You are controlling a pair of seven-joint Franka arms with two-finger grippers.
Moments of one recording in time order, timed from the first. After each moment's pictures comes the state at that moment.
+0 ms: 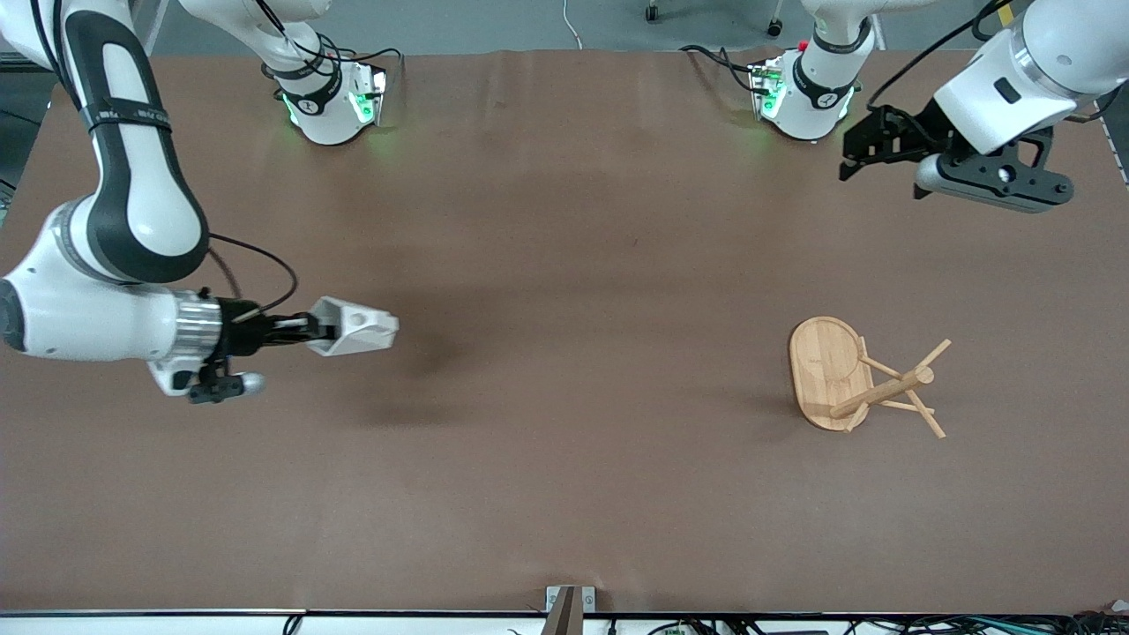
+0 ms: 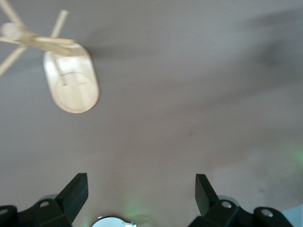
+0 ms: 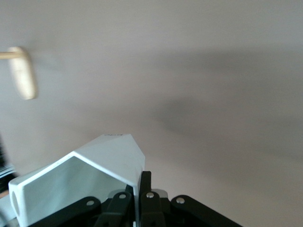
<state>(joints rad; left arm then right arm) 0.09 -0.04 -0.33 -1.54 -0.25 1.45 -0.01 0.01 0.37 0.13 -1.67 0.66 1.78 -0.16</state>
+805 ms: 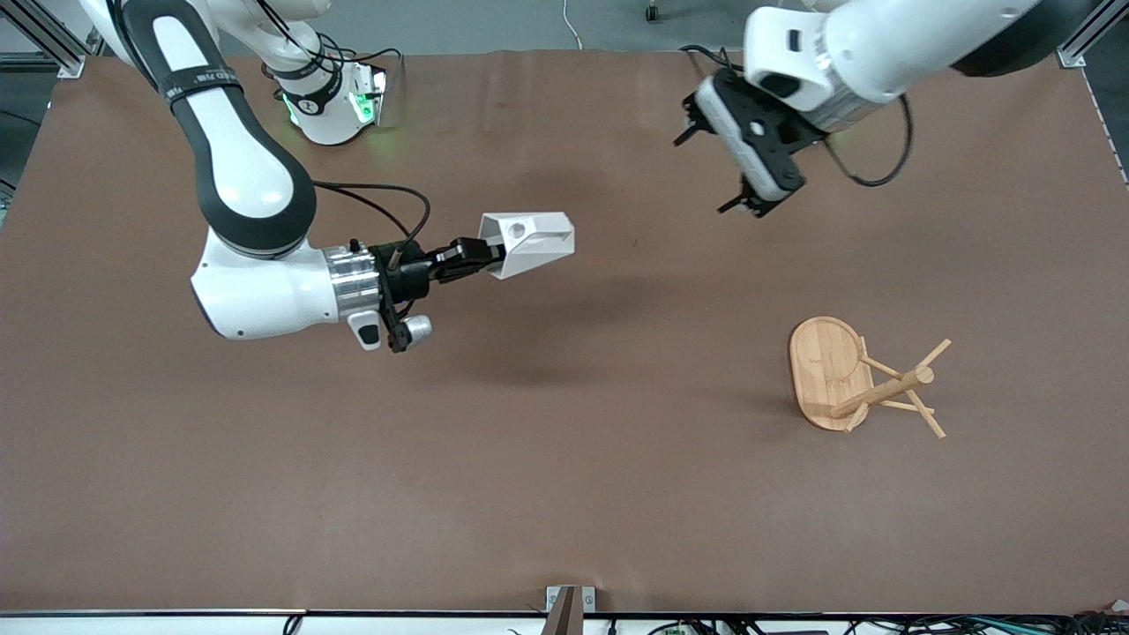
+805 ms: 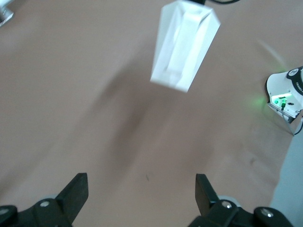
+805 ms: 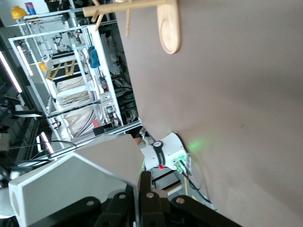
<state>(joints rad) -0.01 0.01 -0.54 -1.65 -0.42 1.84 0.49 0.04 0.40 0.41 -1.67 1.12 1.81 -0.13</state>
